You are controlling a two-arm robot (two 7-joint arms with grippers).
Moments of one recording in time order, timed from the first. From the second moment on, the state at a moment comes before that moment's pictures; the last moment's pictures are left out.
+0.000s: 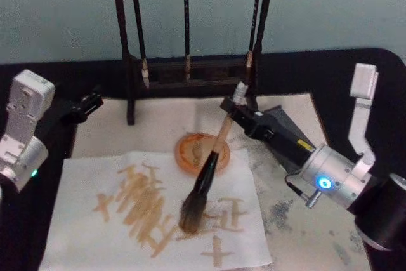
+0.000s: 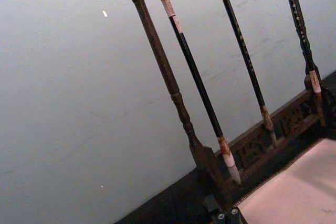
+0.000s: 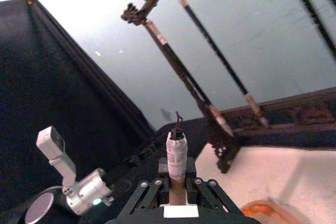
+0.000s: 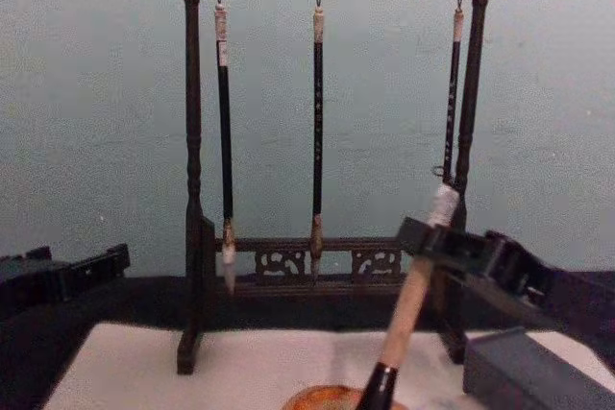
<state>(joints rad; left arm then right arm) -0.20 0.60 0.45 -1.41 -0.25 -0.12 0.03 0.17 0.48 -0.53 -1.53 1.14 0.06 0.47</state>
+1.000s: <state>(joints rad) -0.20 0.60 0.45 -1.41 -0.25 -0.12 0.03 0.04 0.59 -0.39 -1.64 1.18 0.01 0.46</state>
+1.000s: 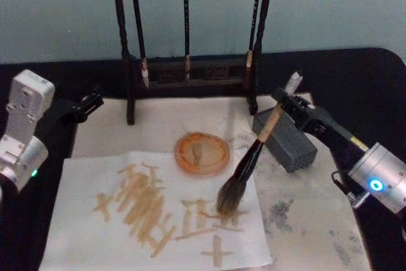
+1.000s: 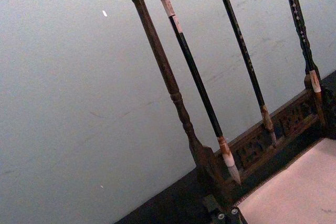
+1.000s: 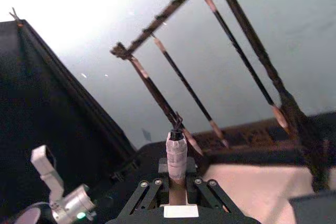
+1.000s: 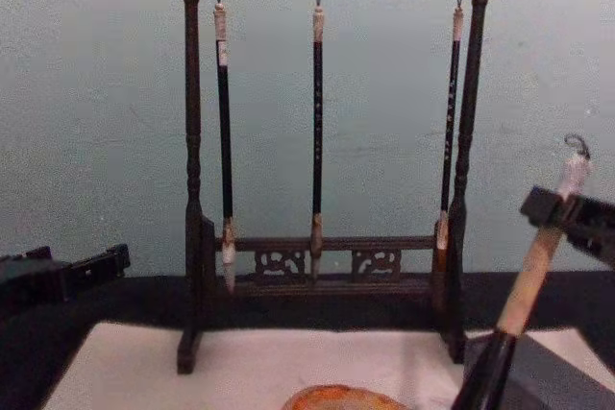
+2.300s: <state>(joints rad) -0.20 0.60 0.45 -1.41 -0.25 -0.12 0.03 0.24 0.40 -0.42 -1.46 1.22 -0.02 0.41</state>
